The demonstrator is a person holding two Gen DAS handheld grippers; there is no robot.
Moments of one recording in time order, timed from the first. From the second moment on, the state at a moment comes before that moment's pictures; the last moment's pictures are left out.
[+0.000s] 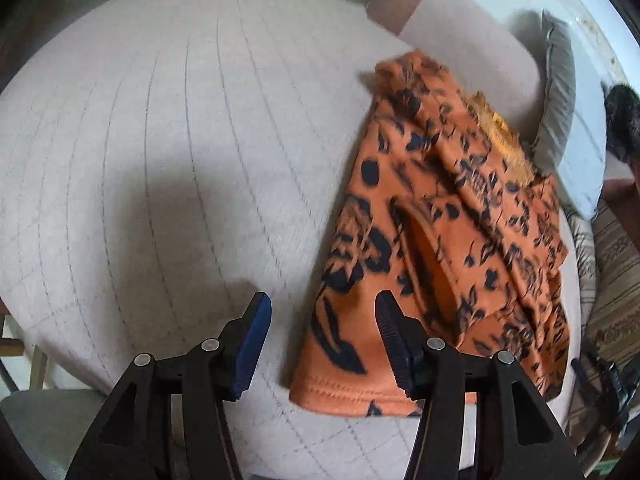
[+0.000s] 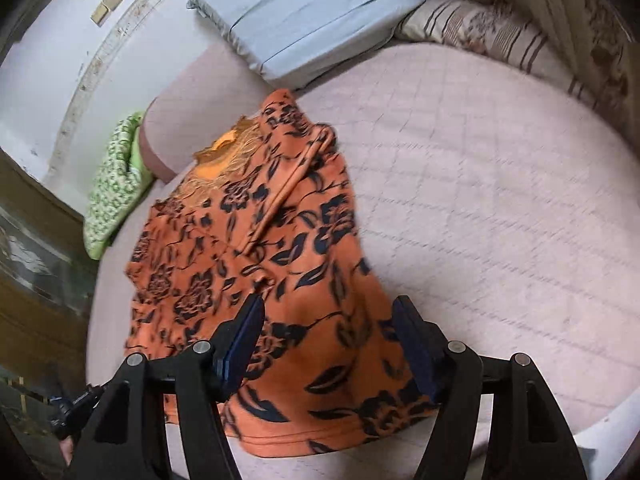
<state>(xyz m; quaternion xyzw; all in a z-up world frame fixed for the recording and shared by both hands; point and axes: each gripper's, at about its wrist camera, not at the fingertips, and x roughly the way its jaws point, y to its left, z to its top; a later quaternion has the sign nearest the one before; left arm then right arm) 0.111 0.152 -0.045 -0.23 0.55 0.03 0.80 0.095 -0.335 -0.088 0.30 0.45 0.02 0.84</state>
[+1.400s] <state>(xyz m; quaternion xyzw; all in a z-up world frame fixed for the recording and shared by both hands) 0.081 0.148 -0.021 -0.16 0.61 0.04 0.77 0.058 -0.348 -0.092 0.21 0.59 0.03 0.78</state>
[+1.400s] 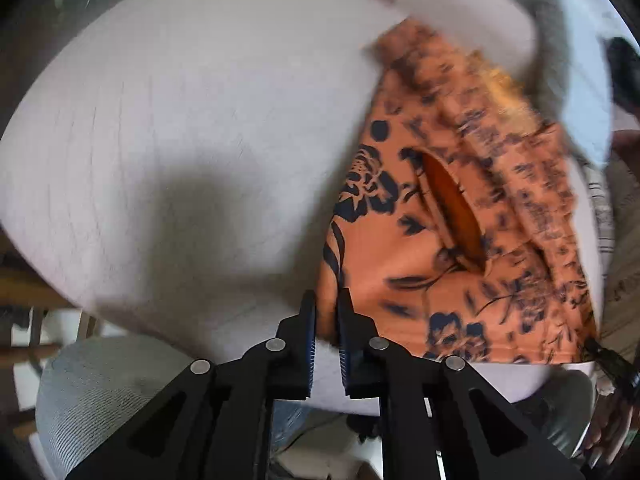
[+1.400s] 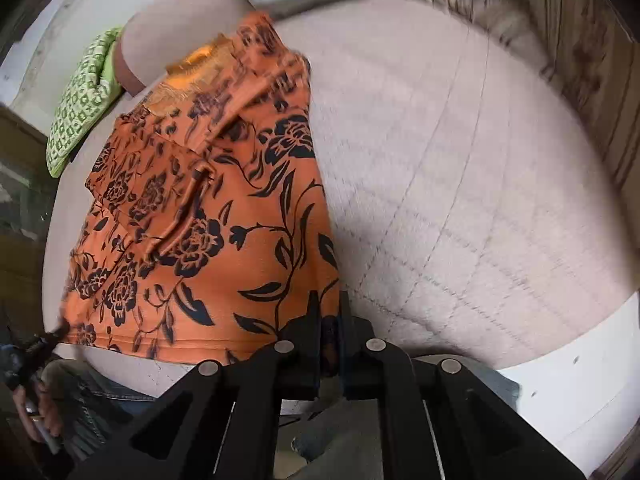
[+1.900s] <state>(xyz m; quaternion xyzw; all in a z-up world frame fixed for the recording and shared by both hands) 0.130 0.126 0.028 -0.20 0.50 -0.06 0.84 0.118 -0.331 -0.036 0.31 0.41 0.15 0.84</state>
